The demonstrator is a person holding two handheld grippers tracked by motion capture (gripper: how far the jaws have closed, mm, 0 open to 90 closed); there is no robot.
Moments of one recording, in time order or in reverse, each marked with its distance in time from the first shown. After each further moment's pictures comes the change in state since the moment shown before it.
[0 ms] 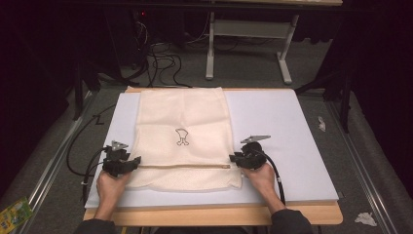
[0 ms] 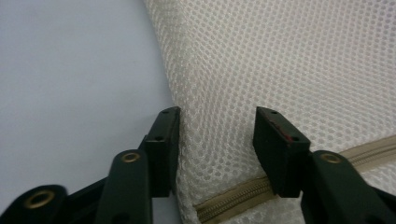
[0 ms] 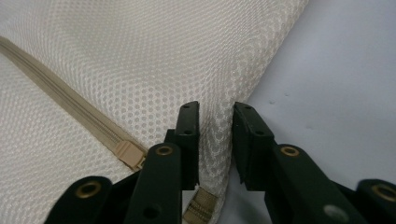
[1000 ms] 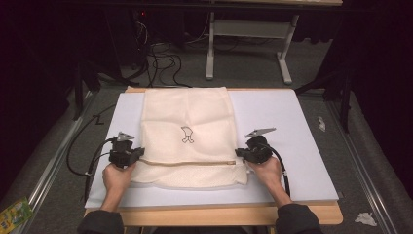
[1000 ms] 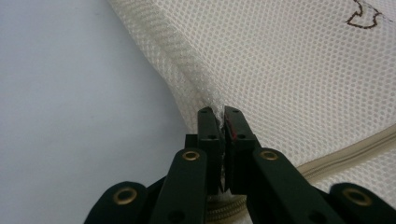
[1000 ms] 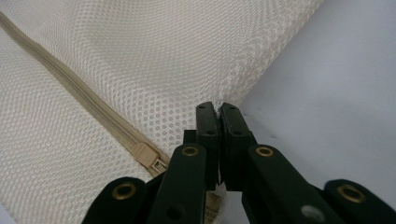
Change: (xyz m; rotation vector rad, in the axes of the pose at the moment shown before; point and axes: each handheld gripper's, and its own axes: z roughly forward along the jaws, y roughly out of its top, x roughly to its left) left arm -0.016 0.032 -0.001 -0.034 -0.102 0.008; right arm -0.015 0.014 -0.022 0.004 0.024 -0.025
